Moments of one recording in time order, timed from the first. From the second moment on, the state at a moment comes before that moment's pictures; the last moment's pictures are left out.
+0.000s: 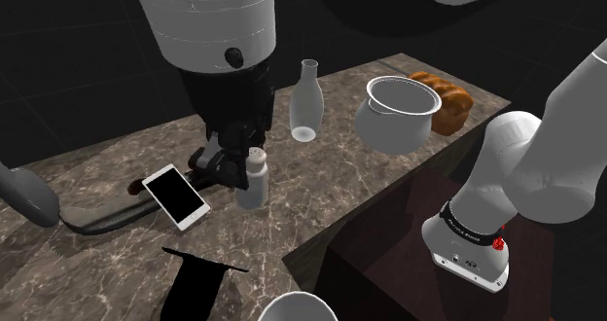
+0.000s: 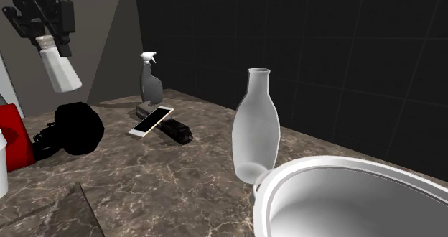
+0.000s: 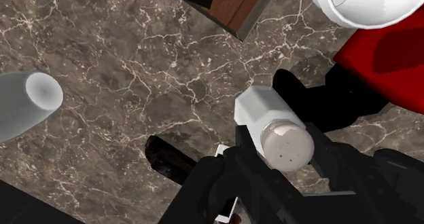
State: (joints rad) arm 0.42 -0.08 0.51 -1.81 -0.05 1.70 0.56
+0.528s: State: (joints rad) arm 0.43 -0.10 0.53 -1.93 -0.04 1.80 0.59
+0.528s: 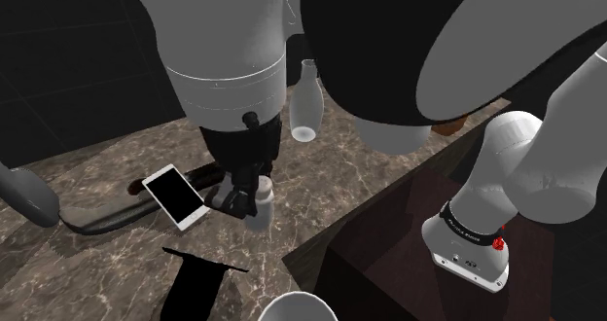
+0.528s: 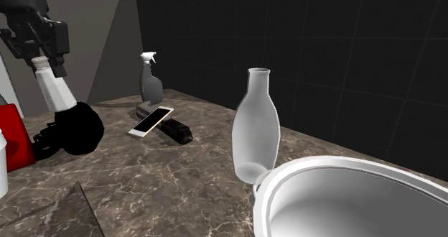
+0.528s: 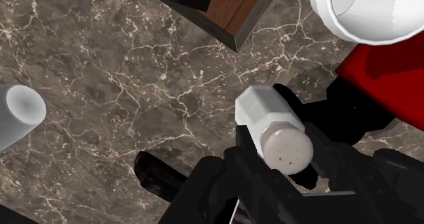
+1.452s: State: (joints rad) arm 0.44 -0.06 0.54 -2.08 -0.07 1.99 0.63
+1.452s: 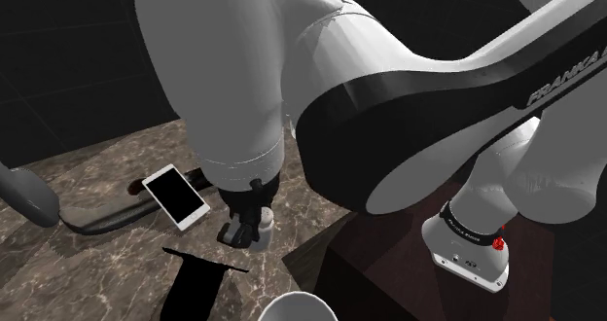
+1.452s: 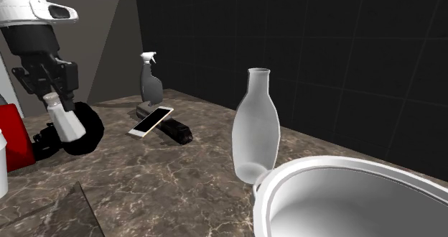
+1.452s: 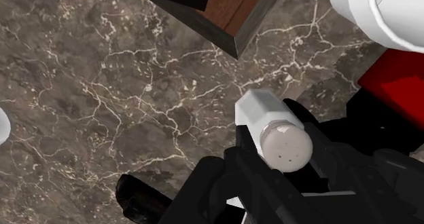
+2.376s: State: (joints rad) arm 0.44 0.03 0.54 -2.18 -0.13 2.16 0.68
